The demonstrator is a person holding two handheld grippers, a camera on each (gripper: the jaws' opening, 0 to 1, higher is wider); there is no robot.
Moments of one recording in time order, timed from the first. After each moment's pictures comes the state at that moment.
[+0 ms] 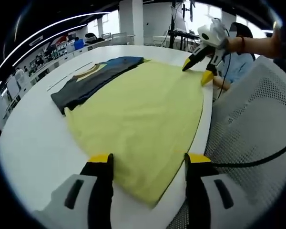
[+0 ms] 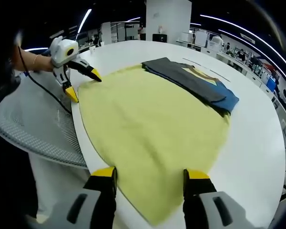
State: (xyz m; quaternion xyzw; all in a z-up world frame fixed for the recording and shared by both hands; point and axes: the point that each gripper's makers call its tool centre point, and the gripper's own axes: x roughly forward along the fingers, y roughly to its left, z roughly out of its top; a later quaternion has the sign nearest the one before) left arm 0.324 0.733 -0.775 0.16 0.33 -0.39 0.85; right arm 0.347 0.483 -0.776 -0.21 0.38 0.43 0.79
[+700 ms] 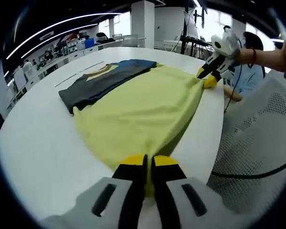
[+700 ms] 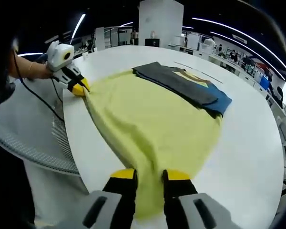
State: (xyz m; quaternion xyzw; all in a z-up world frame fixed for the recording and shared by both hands) left arm 0.346 0.734 -0.772 0.13 0.34 -0.36 0.86; right arm 0.363 0.486 -0.775 -0.20 0.36 0.41 0.81
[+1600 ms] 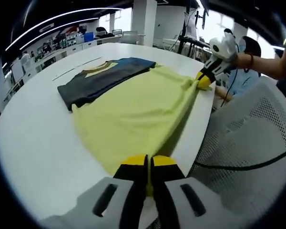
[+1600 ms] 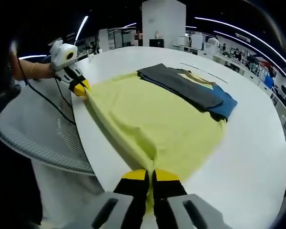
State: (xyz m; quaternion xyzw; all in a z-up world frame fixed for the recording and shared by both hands) left arm 0.312 0.734 -0.758 0.11 0.36 -0.37 0.85; right arm 0.335 0.490 -0.768 -0.18 0.37 0.43 0.80
